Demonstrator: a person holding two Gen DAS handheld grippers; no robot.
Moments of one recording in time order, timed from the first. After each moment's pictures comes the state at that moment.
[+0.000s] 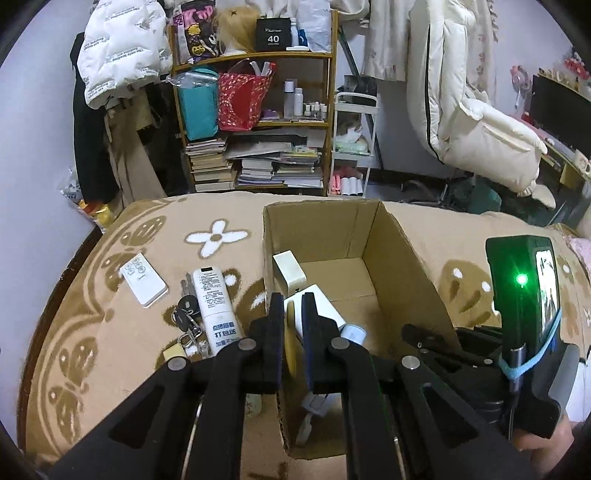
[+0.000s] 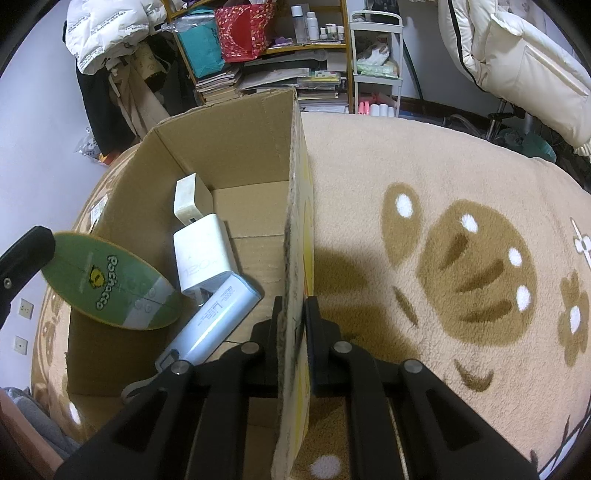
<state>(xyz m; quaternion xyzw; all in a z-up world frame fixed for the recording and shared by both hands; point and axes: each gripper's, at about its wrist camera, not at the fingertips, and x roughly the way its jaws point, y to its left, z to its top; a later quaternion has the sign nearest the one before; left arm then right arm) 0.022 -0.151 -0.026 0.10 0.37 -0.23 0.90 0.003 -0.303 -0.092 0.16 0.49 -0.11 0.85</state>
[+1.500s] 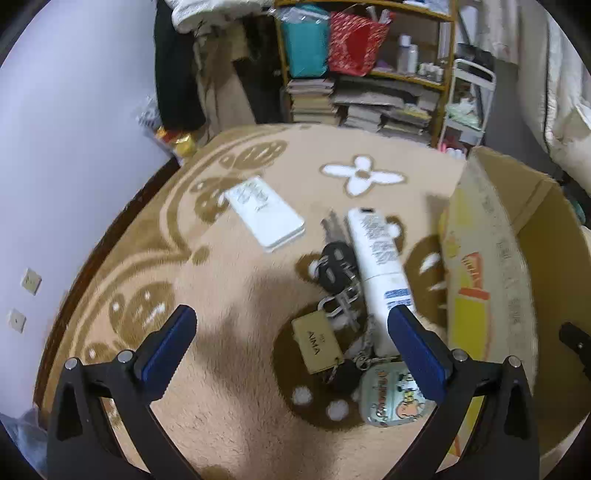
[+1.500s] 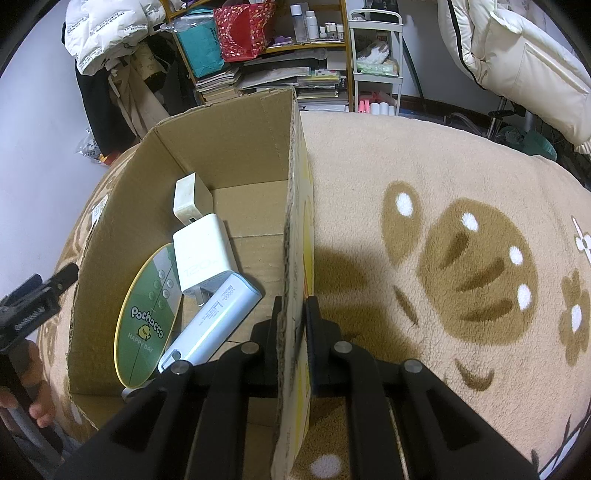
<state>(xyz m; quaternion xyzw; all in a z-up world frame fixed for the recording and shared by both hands) 0.101 -0.049 -0.099 0.08 0.46 -0.04 0.88 0.003 -0.305 -0.091 0.16 0.49 -0.11 0.85</state>
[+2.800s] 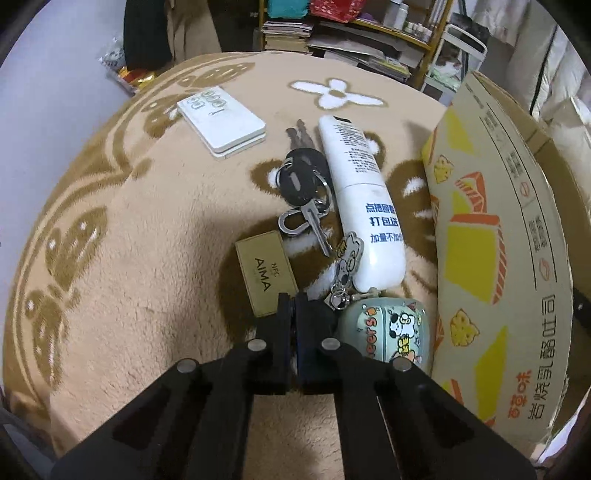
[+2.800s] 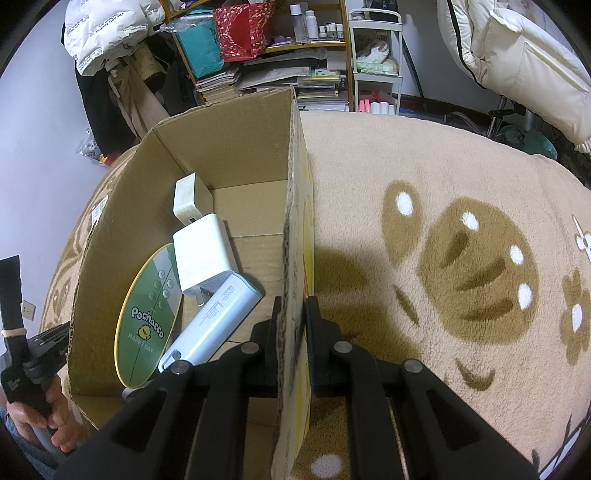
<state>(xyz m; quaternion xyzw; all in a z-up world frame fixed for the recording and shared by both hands) 0.094 -0.051 -0.149 0.04 0.55 -0.11 0.83 0.002 -0.305 -0.092 0.16 0.49 -0.11 0.85</state>
